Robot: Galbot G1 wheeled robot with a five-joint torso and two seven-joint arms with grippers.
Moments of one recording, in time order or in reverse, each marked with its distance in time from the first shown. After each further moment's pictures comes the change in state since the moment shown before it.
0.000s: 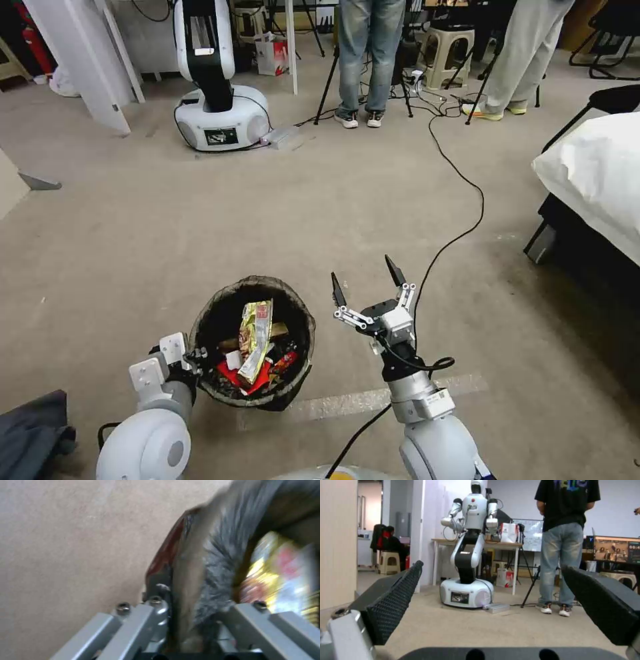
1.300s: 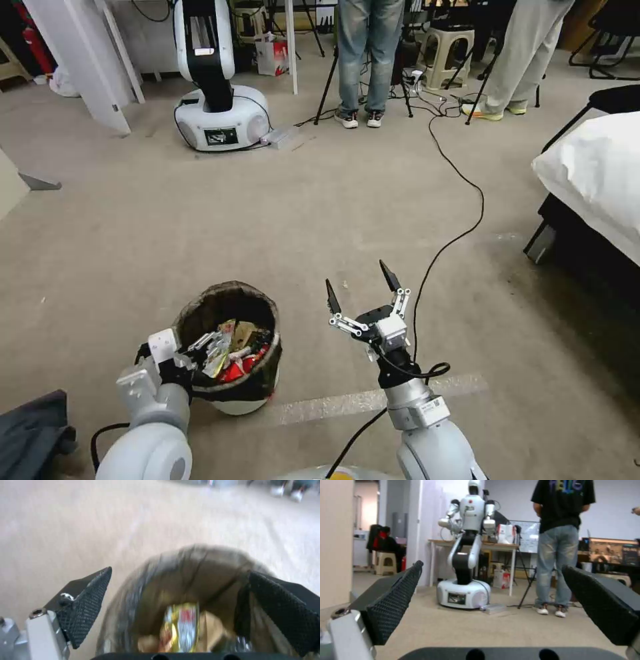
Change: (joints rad) left arm 0.127 -0.014 0.012 -0.016 0.194 -0.405 0.070; right arm -0.011 0.017 -0.005 -0.004 -0.035 0.009 0.031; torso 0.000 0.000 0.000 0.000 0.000
